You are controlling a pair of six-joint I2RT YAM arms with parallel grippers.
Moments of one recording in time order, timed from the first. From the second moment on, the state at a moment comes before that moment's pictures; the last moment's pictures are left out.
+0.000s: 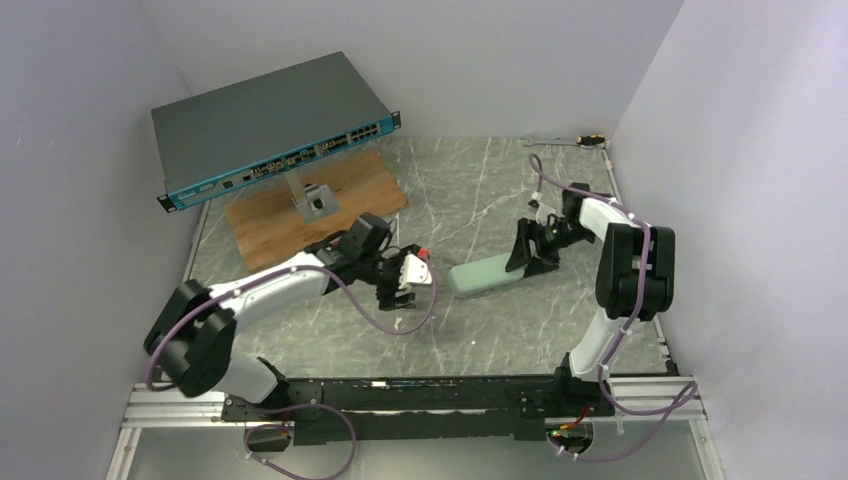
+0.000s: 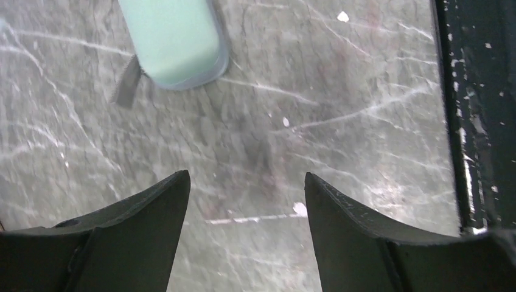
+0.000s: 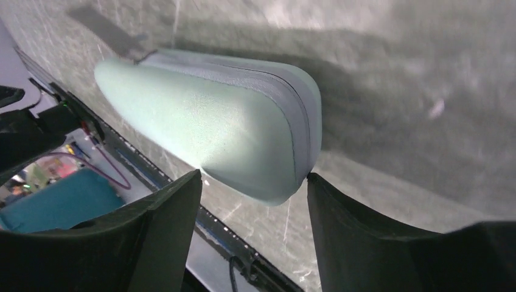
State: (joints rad) left arm -0.74 1.48 0.94 -0.30 0.64 0.79; right arm -0.12 1.79 1.12 -0.90 -0.68 -0.13
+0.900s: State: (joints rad) left arm -0.93 1.44 0.64 0.05 0.51 0.66; right arm 0.14 1.96 1.32 -0.93 -0.72 -0.42
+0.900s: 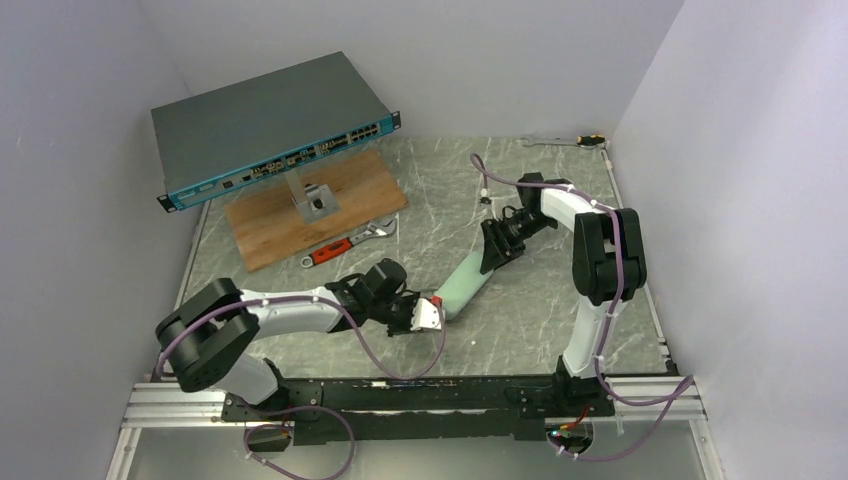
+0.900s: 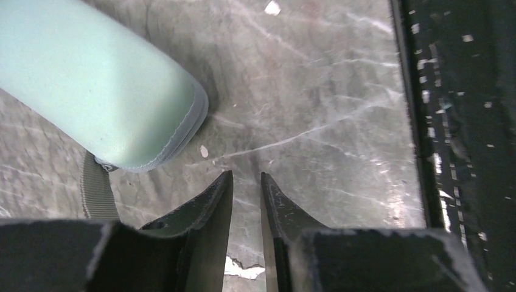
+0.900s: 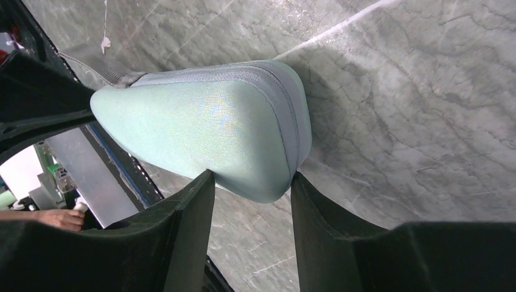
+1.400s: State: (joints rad) left arm -0.86 1.50 0.62 0.15 0.46 0.72; right arm 0.18 1.95 1.32 -0.91 -0.71 -0.44
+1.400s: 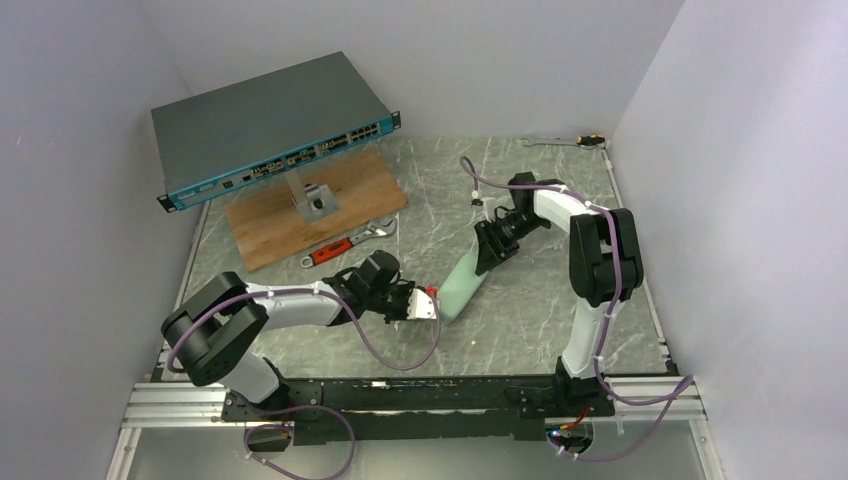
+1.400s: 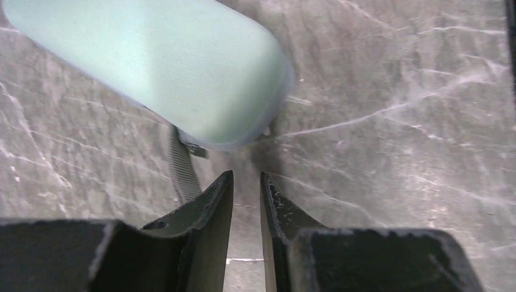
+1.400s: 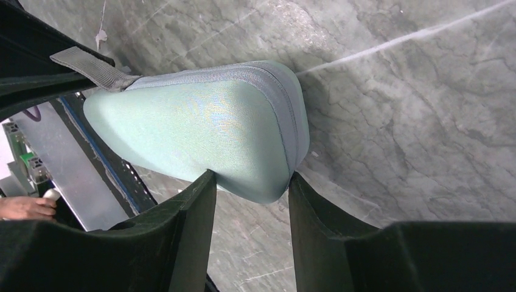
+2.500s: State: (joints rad) left arm -0.81 1.65 0.75 0.12 0.57 0.83; right arm 0.20 1.95 1.32 -0.90 -0.69 -0.48
